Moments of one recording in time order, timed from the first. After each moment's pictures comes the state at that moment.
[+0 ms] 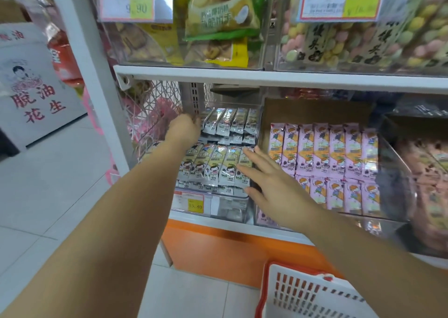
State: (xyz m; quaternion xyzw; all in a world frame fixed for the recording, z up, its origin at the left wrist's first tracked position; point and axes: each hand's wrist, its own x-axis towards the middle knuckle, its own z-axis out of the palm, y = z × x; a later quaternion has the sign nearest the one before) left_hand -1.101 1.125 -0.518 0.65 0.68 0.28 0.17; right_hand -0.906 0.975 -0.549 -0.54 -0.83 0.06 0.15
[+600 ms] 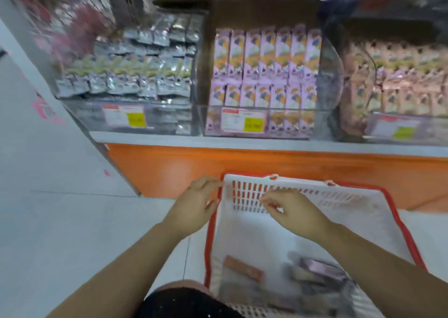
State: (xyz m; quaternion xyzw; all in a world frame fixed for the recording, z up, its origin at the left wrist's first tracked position) left_hand -1.047 0.885 -0.720 0.85 0.44 0.12 0.25; right_hand -0.798 0.821 -0.712 -0.62 -0.73 0.24 0.12
